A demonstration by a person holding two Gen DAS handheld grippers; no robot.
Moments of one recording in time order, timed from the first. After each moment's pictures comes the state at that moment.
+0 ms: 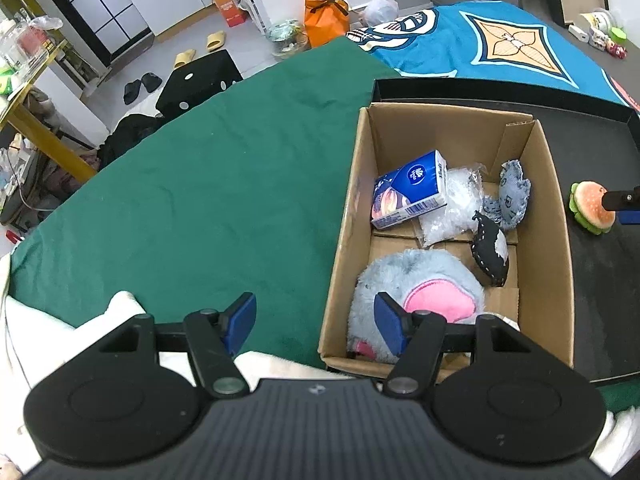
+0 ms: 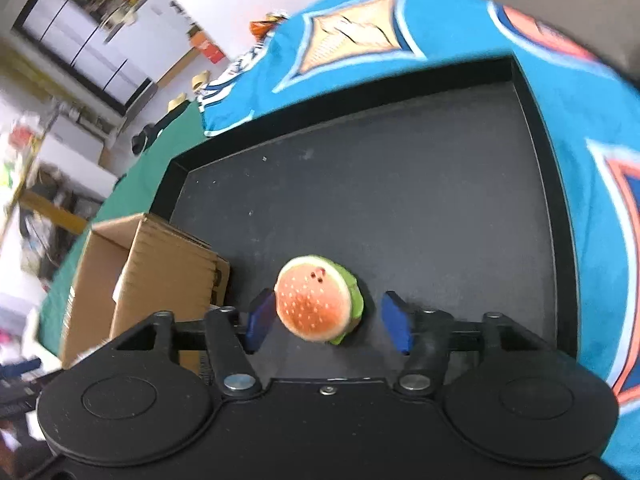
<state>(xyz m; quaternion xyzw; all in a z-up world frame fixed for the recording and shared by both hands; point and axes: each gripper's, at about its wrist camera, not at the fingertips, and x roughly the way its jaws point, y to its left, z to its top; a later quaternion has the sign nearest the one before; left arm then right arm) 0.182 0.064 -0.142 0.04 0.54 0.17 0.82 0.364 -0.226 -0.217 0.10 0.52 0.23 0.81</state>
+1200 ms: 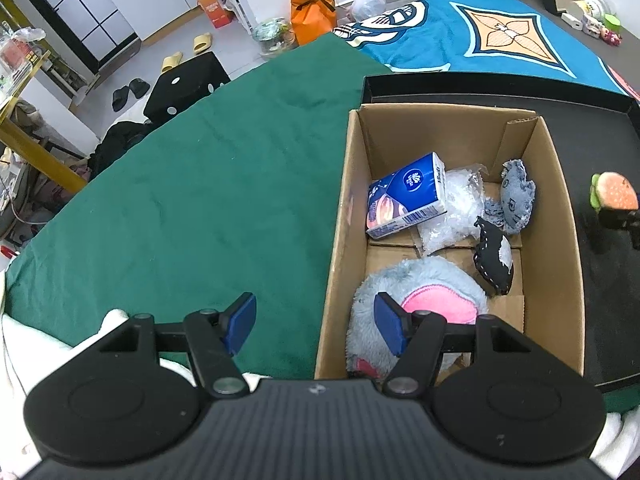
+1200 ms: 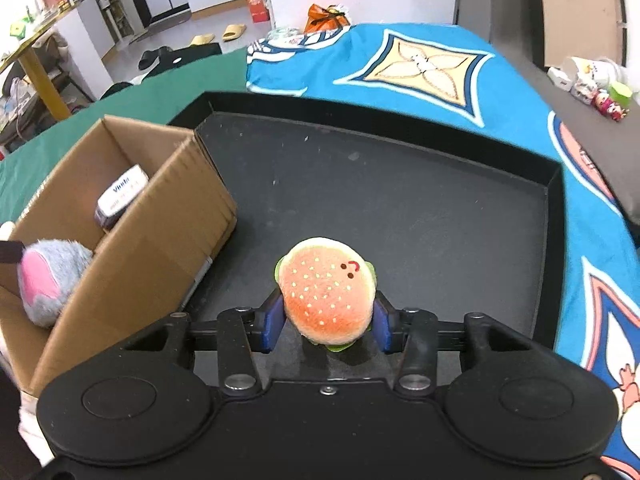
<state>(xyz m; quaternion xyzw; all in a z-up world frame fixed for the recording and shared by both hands) 0.200 0.066 -0.153 0.06 0.55 0.15 0.82 0.332 -0.179 -0.188 -0.08 0.48 0.24 0.84</state>
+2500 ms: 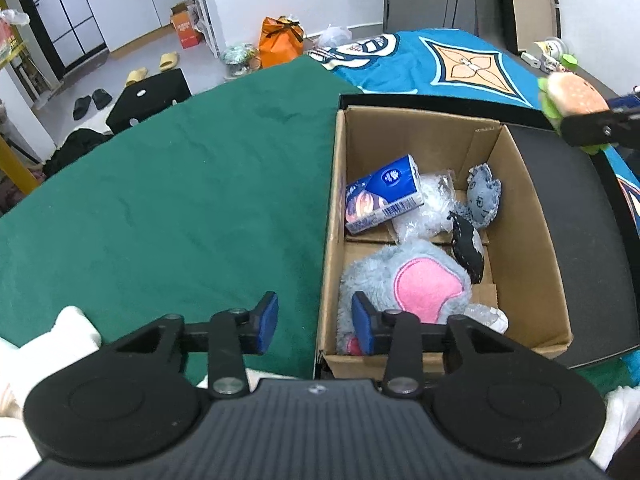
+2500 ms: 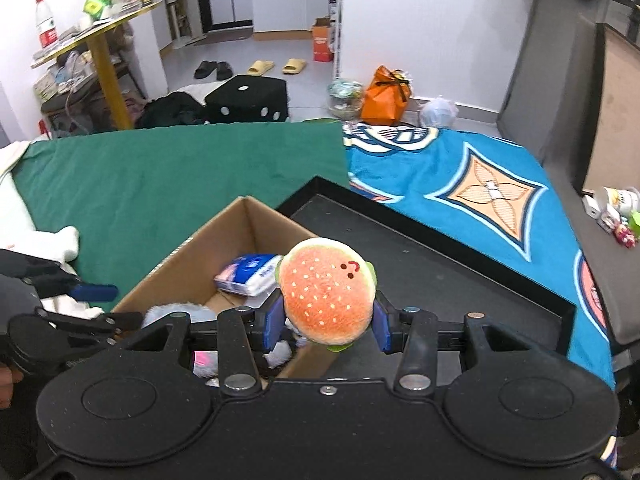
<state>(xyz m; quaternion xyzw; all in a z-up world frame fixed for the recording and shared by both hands) 0.162 0.096 -0.162 -0.01 0.50 0.08 0.86 0.291 -0.068 -0.093 -0.16 0.41 0.31 0.84</state>
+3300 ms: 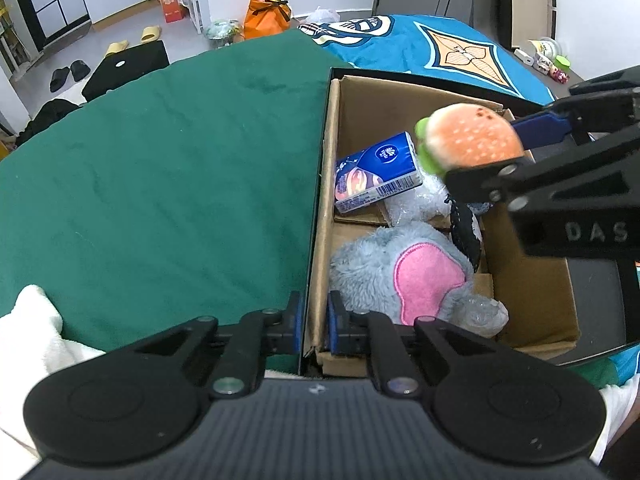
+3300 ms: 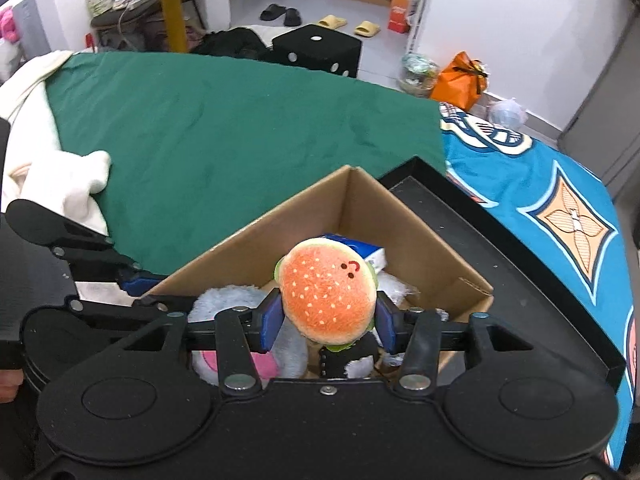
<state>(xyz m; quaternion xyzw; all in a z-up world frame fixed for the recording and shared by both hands) 0.165 0.110 -0.187 -0.05 0.52 0.05 0.85 0.265 0.014 -0.130 -0.27 0.43 0.37 0.78</state>
